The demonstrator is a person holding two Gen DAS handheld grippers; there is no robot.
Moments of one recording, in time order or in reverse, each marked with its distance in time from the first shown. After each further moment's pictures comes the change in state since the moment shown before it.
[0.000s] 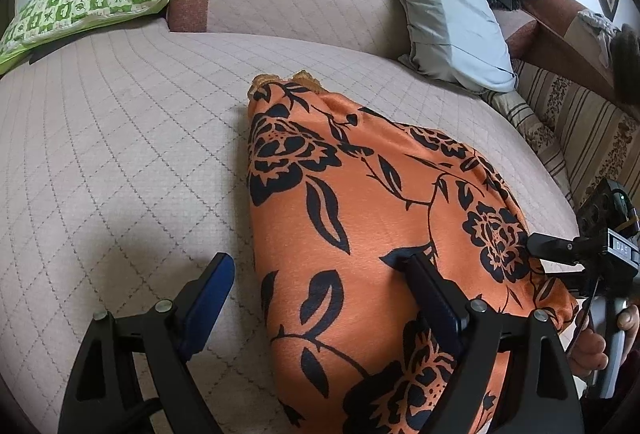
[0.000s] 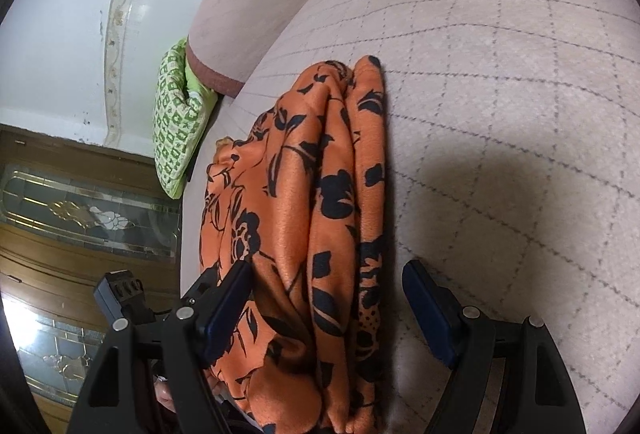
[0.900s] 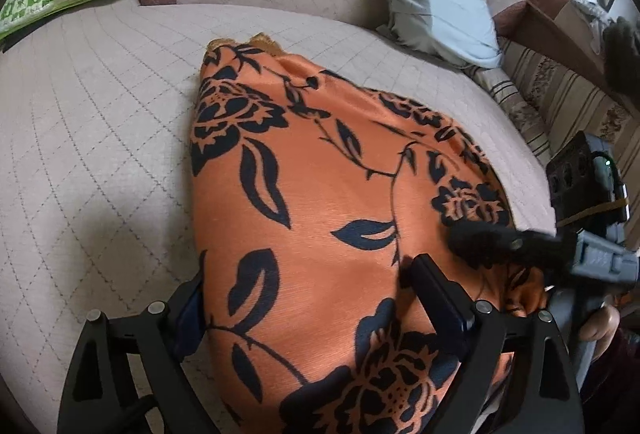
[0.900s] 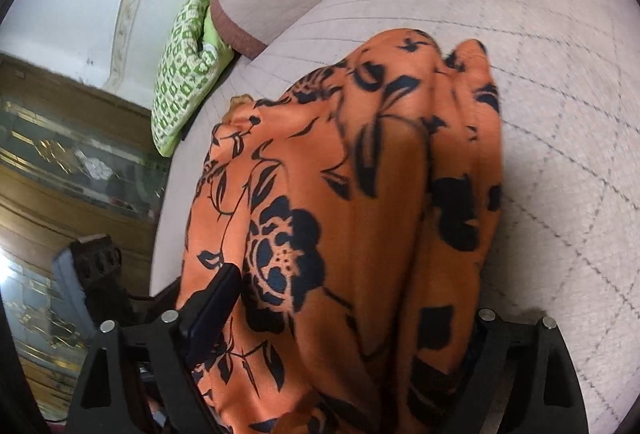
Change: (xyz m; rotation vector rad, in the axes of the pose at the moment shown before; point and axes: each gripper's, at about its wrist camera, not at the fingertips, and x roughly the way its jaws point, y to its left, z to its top) left arm 0.018 -0.020 -0.002 0.004 0.100 -0.092; right arm 0.062 0.053 -0.001 -0.206 0.049 -0.080
